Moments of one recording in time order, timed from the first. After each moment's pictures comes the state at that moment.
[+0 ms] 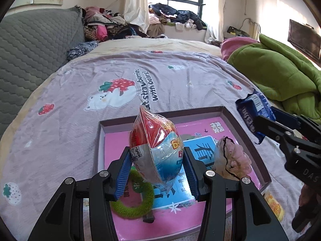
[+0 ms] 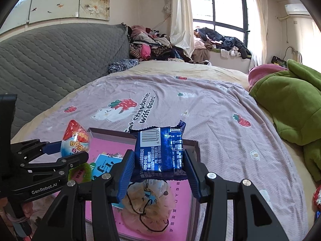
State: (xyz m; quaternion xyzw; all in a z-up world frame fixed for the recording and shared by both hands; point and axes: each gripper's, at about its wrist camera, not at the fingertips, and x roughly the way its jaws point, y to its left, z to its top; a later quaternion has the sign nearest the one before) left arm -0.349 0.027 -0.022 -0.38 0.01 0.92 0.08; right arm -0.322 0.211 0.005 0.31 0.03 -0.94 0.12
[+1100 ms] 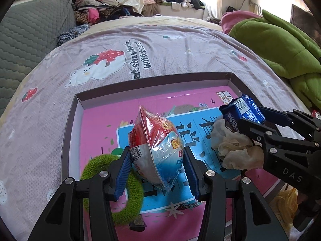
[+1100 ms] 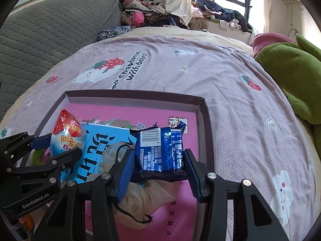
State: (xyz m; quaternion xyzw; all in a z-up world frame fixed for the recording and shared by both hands) left arm -0.370 0.048 -0.082 -0.44 0.03 0.89 0.09; right arm -0.363 0.209 -0.071 0.42 0.04 -0.90 0.09
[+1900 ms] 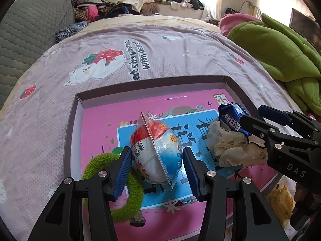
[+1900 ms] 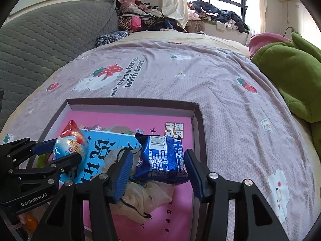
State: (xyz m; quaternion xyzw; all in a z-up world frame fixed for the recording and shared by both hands) left arm -0.369 0.042 -0.073 -0.44 0.02 0.89 0.10; right arm -0.359 0.214 -0.056 0.40 0.03 -0.91 0.09
